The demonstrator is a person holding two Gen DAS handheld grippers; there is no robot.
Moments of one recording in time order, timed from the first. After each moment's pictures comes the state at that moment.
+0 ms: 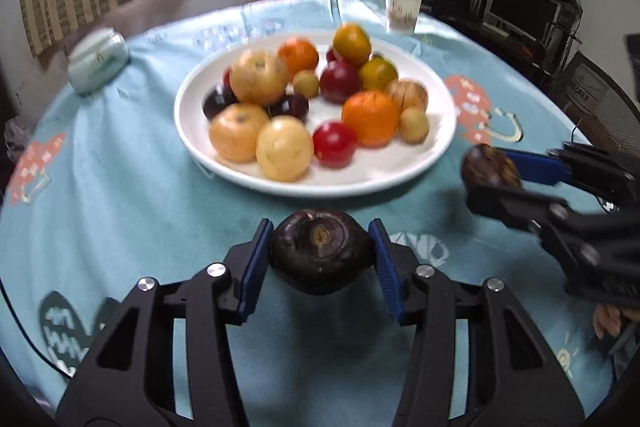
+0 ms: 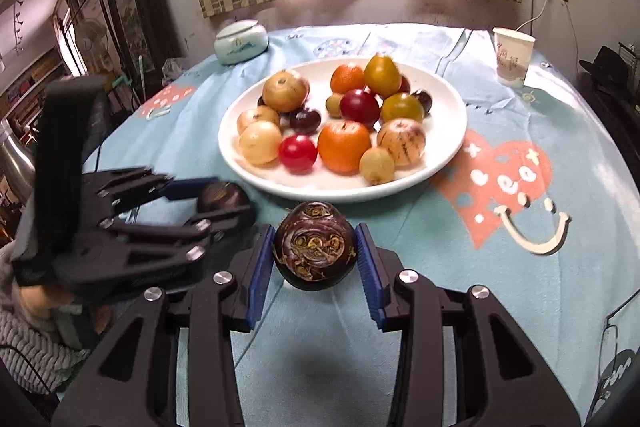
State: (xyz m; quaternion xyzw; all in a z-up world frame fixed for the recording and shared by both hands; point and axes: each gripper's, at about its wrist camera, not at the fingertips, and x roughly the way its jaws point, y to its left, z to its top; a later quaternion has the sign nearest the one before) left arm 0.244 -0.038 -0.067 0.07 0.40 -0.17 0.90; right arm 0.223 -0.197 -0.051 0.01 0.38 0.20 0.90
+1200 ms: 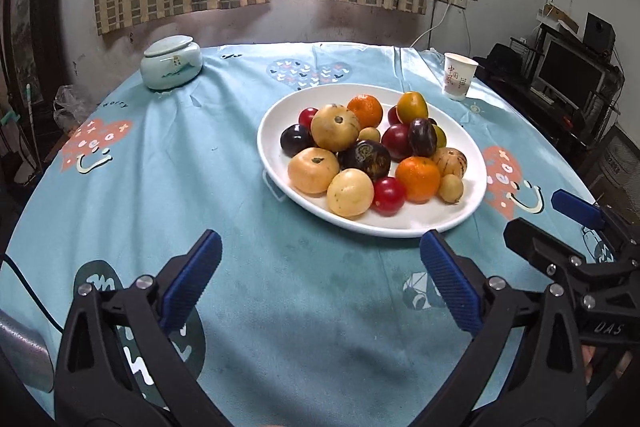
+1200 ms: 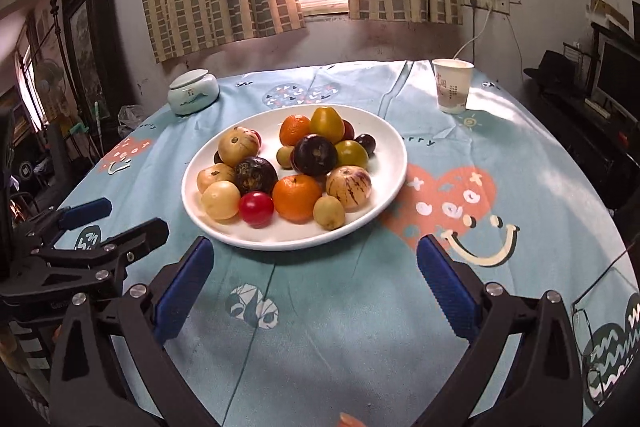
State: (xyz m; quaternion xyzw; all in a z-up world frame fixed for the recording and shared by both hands) left arm 0.228 -0.011 -0.039 0.00 0.35 -0.06 0.93; right arm 0.211 -0.206 -0.036 0.04 0.33 0.11 0.94
